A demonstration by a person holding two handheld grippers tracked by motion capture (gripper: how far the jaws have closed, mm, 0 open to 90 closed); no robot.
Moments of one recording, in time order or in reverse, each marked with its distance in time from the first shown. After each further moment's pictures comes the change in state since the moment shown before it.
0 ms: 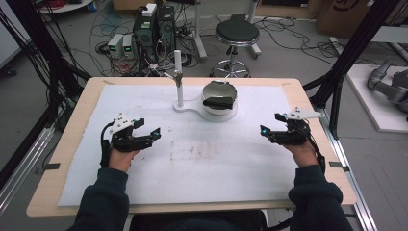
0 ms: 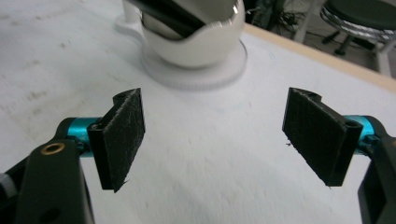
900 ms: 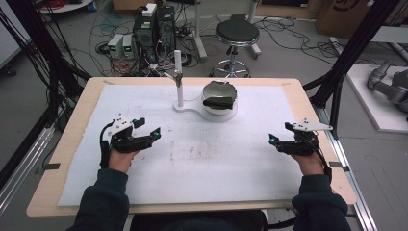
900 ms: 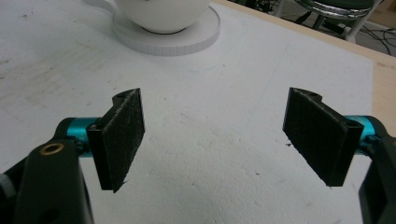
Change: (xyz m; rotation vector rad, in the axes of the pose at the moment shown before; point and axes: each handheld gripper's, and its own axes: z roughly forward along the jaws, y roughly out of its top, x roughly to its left) left arm -0.002 0.001 -0.003 -0.034 -0.016 0.019; right arm -0.003 -0.031 -0.015 0.029 -0.085 0.019
